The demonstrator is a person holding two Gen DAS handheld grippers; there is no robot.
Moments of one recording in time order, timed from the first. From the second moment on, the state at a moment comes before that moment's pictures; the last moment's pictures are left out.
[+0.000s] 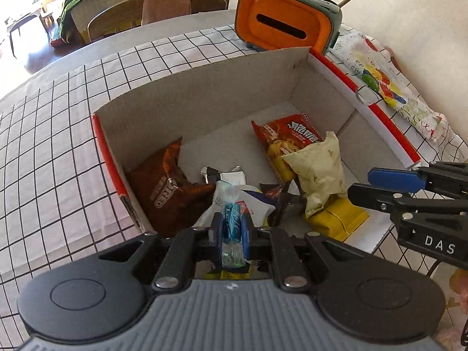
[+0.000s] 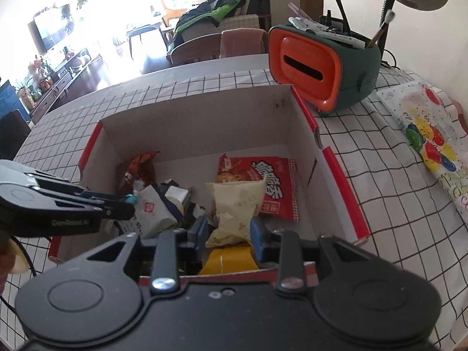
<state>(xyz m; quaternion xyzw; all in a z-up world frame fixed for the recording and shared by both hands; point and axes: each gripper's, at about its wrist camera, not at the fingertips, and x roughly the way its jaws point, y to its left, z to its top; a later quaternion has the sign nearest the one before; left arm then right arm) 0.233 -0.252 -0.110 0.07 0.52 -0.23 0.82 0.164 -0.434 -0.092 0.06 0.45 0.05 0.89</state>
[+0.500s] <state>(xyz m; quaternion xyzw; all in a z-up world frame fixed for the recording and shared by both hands) 0.210 -0.227 -0.086 0.04 0.50 -0.22 0.84 0.139 -0.416 -0.070 0.07 0.42 0.04 0.90</state>
